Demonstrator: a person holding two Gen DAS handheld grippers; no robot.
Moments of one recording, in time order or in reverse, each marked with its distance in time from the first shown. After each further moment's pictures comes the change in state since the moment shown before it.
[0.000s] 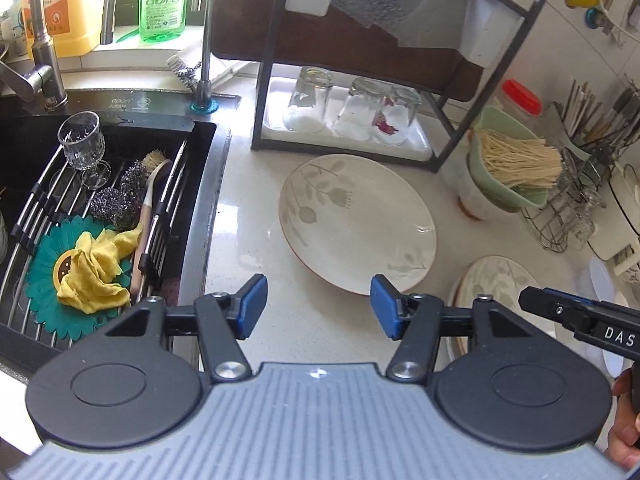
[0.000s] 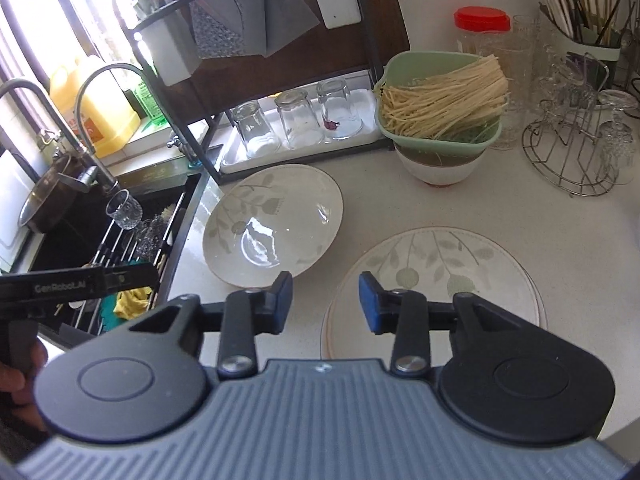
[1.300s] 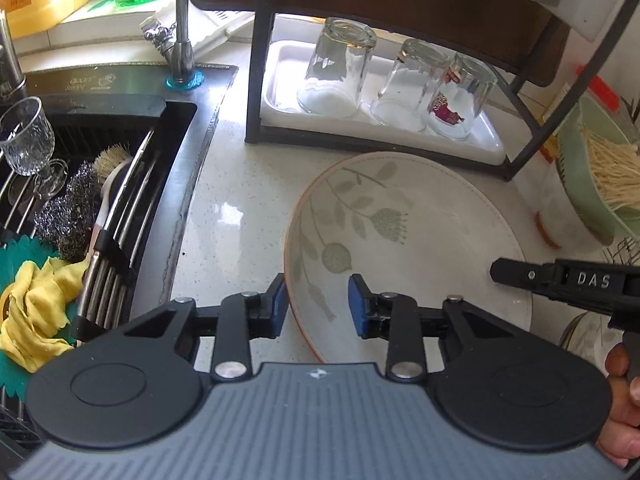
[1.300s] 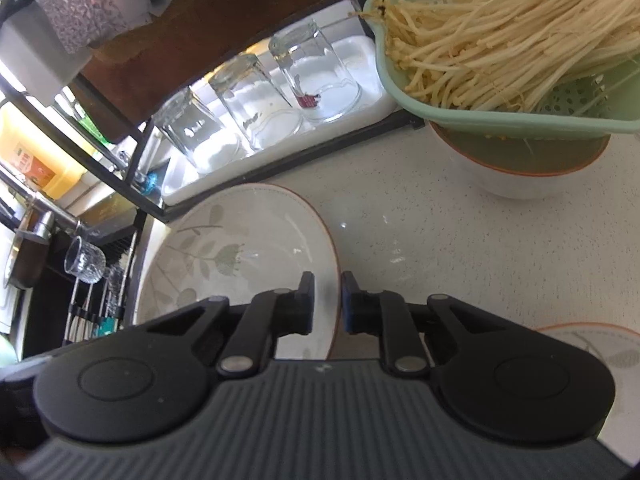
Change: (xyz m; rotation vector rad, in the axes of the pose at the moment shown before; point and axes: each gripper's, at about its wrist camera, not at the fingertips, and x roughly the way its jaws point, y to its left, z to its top) left arm 0.145 0.013 0.038 -0.017 0.040 0.060; right arm 0.173 -0.034 0.051 0.152 0.110 0.070
